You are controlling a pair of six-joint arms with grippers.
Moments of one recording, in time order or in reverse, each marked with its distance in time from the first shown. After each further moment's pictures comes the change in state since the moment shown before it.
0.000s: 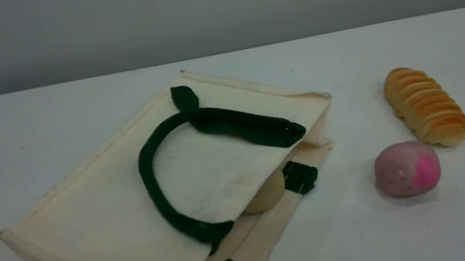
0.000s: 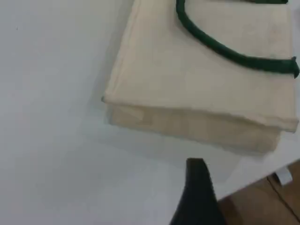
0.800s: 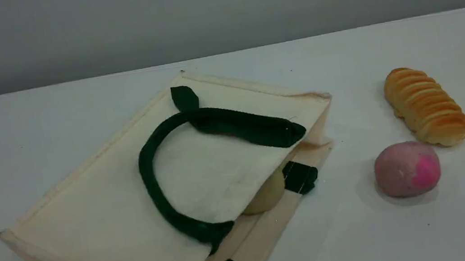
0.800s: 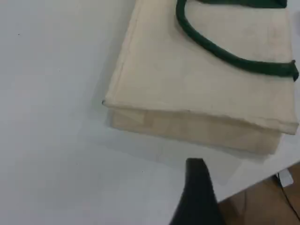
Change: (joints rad) left arm 0.000 -0.004 0.003 0.001 0.001 0.002; right arm -0.768 0.000 0.000 0.005 0.000 0.000
